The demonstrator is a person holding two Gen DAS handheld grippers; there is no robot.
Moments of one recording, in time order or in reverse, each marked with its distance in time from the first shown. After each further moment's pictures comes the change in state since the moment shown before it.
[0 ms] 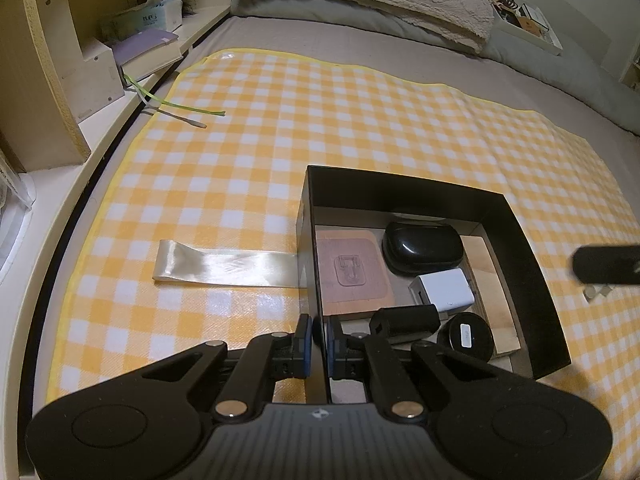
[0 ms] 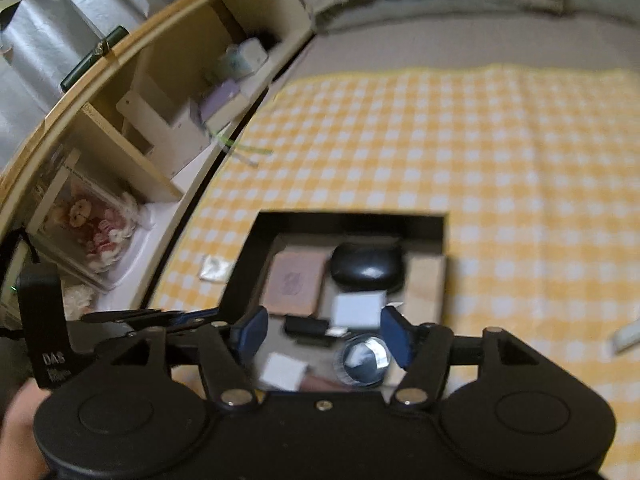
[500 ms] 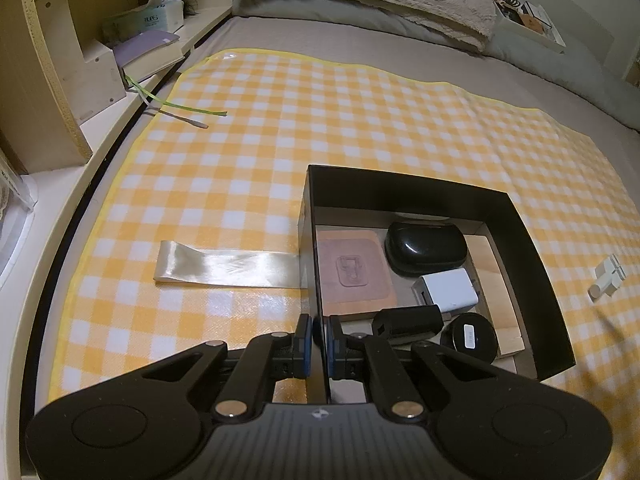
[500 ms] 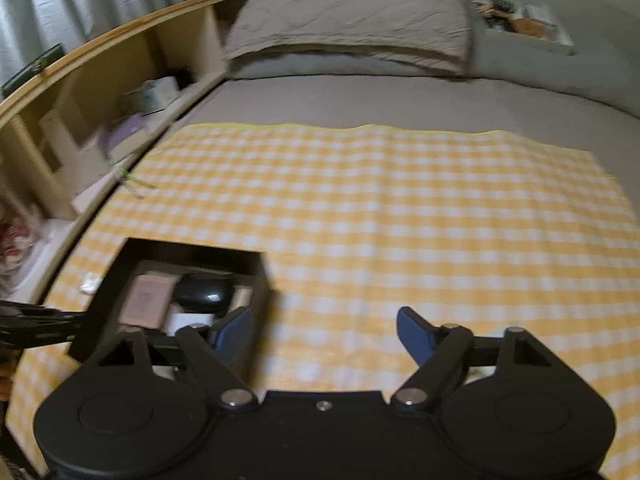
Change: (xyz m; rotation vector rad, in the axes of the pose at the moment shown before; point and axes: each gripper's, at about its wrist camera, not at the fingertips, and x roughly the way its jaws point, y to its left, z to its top) left arm 0.001 0.001 0.002 0.004 0.001 0.011; right arm -0.059 -0.076 -0.008 -0.053 -0.136 -0.315
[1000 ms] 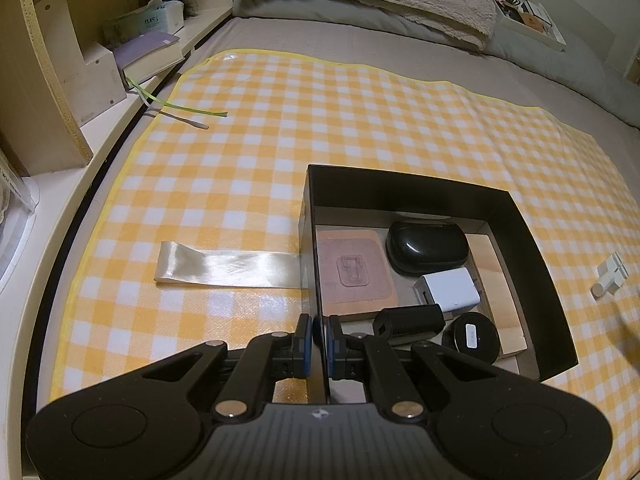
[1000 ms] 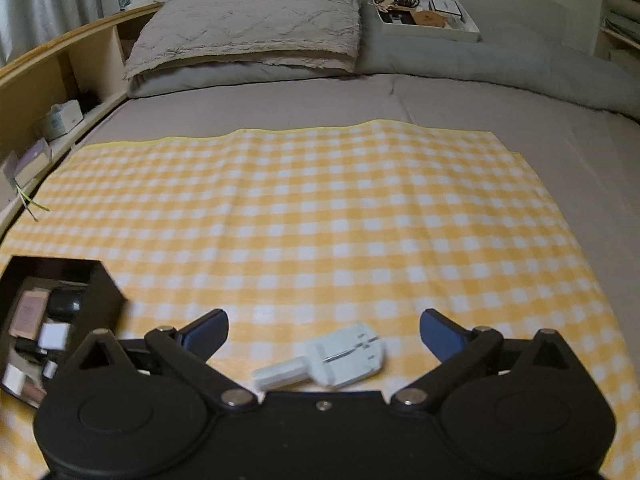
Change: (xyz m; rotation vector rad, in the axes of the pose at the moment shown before) left arm 0.001 -0.002 0.000 0.004 0.000 0.008; right arm 0.014 -0.117 -0.023 0.059 -0.049 -0.187
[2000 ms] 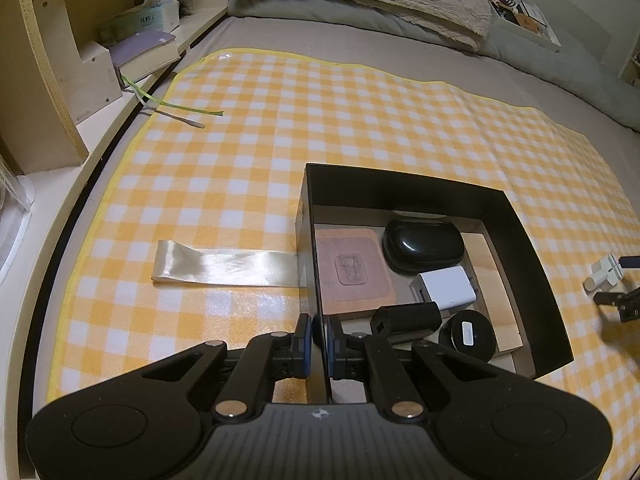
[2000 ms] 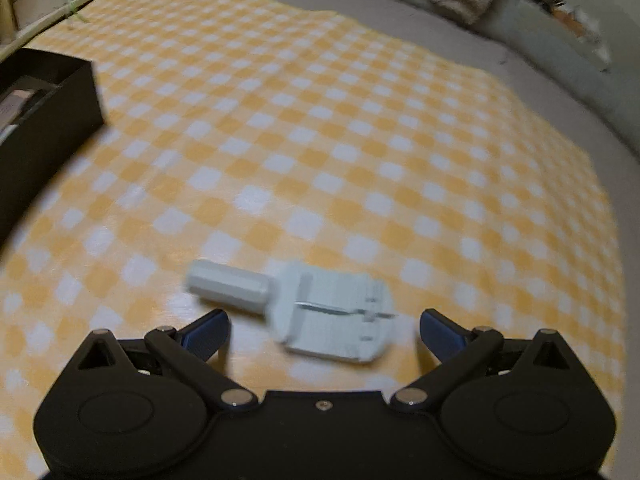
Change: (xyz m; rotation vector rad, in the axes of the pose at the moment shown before) left arm 0.001 -0.002 -0.001 0.006 0.000 -0.013; right arm 0.086 0.014 -0.029 -0.437 0.231 0.097
